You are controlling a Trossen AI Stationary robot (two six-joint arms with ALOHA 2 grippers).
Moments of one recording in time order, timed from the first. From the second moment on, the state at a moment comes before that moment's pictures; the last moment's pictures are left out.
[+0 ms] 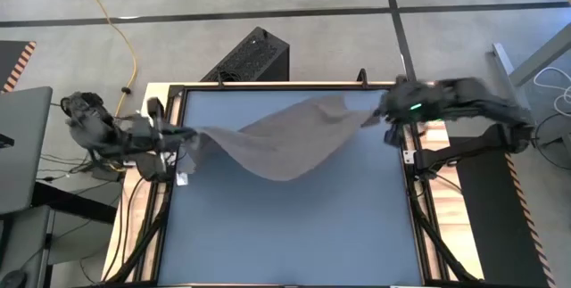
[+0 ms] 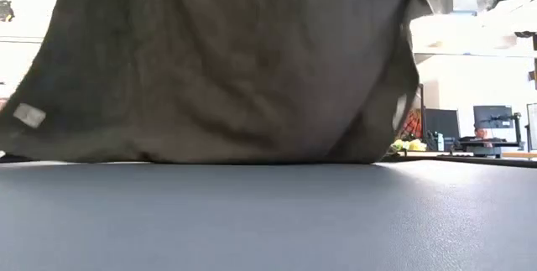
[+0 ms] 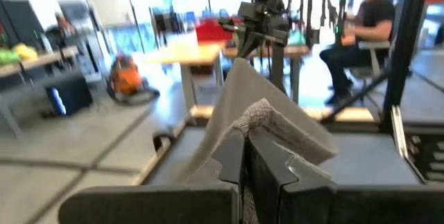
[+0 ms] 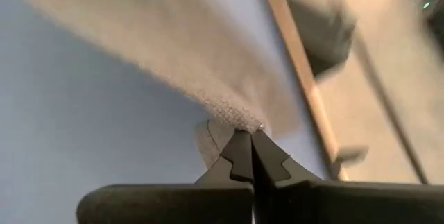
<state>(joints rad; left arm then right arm) -0.70 0.62 1.05 -0.38 -0.98 0.11 -0.07 1.02 1.55 -1.33 0.34 -0.02</state>
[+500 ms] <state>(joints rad) -0.70 0.66 1.26 -0.21 -0.92 0.47 -0.07 0.95 1.78 -0.94 0.34 -0.27</state>
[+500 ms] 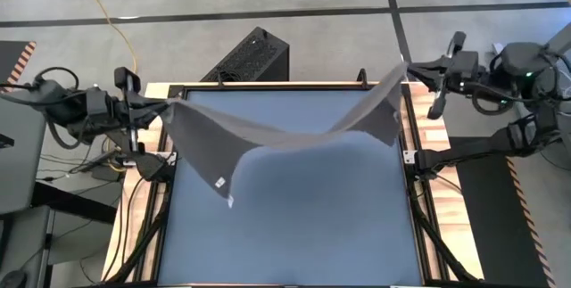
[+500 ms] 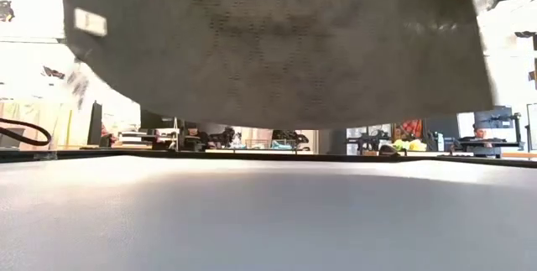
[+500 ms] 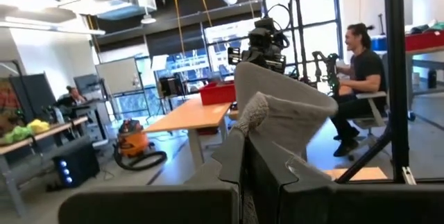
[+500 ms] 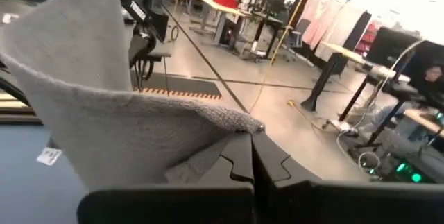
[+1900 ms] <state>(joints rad) -0.71 0.77 1.27 -0.56 -0.33 0.19 0.05 0.92 1.67 -1.17 -0.23 0.01</state>
